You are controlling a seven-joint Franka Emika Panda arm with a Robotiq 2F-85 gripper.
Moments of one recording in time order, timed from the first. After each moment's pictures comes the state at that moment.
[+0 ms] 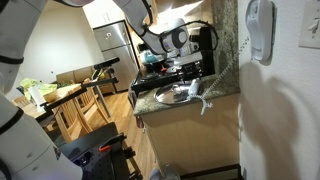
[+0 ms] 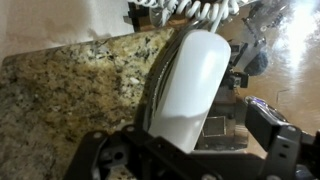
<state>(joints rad) 0.14 0.78 0.18 -1.60 -0.29 2.46 -0.47</state>
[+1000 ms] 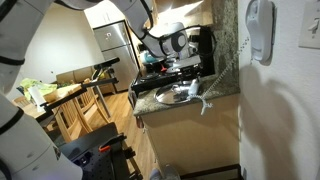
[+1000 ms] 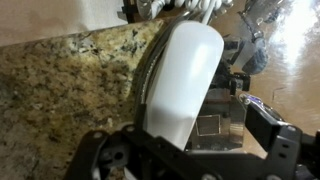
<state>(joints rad) 0.14 0.81 0.19 -1.60 -0.29 2.48 -0.47</state>
